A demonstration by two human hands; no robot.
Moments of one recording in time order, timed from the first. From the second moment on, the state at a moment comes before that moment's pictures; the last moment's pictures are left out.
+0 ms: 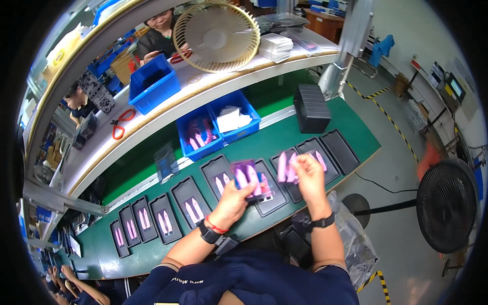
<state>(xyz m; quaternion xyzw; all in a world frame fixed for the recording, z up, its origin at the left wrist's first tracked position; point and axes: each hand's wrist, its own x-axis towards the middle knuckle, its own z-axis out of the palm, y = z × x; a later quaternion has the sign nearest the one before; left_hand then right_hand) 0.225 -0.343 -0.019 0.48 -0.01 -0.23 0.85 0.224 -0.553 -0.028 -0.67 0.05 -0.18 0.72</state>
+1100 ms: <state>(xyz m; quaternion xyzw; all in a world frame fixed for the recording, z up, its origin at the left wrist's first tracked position) 0.360 -0.248 0.015 0.95 -0.08 0.13 0.27 0.395 -0.463 0.038 -0.95 -0.04 -0.12 0.28</state>
